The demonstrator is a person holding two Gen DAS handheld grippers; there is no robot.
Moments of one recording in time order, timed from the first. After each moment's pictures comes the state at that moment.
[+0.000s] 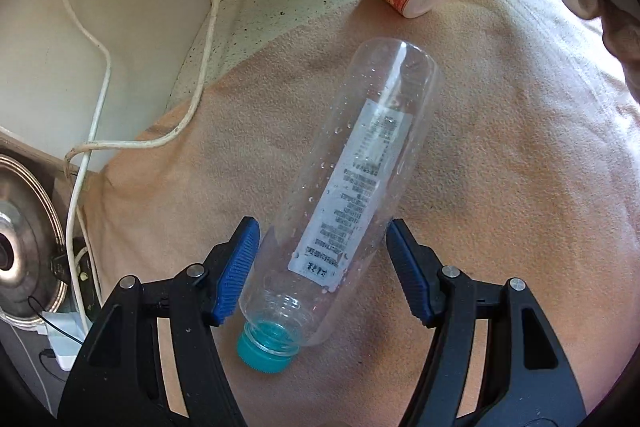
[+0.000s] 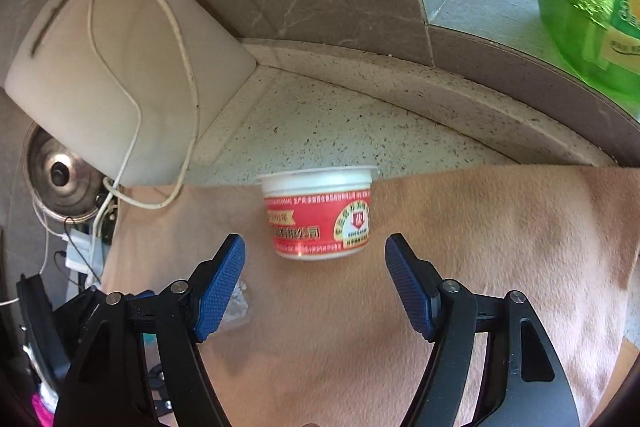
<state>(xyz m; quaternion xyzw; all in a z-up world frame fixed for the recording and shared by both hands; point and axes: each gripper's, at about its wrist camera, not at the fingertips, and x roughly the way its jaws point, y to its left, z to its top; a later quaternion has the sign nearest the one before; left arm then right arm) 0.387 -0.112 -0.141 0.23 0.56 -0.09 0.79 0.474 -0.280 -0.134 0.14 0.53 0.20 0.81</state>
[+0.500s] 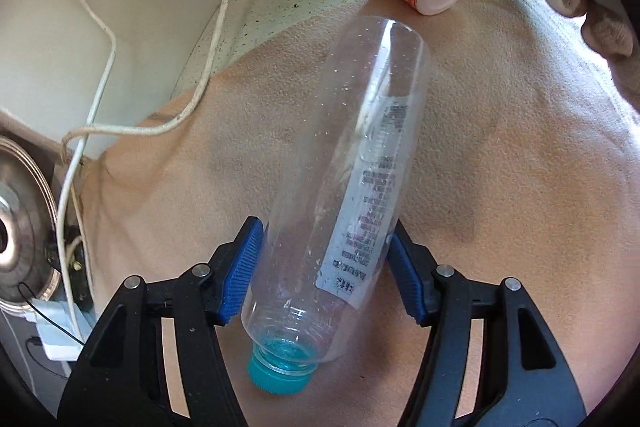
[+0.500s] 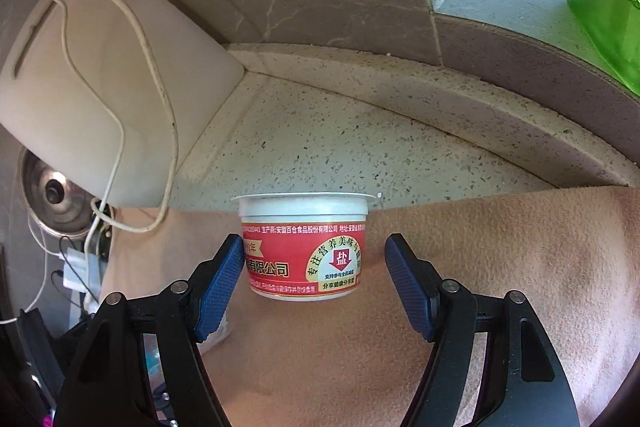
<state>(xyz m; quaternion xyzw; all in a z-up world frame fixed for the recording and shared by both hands) 0.389 -0.102 -0.150 0.19 0.56 -0.07 0.81 0.495 -0.281 -0.155 0.16 0.53 0.20 0.81</state>
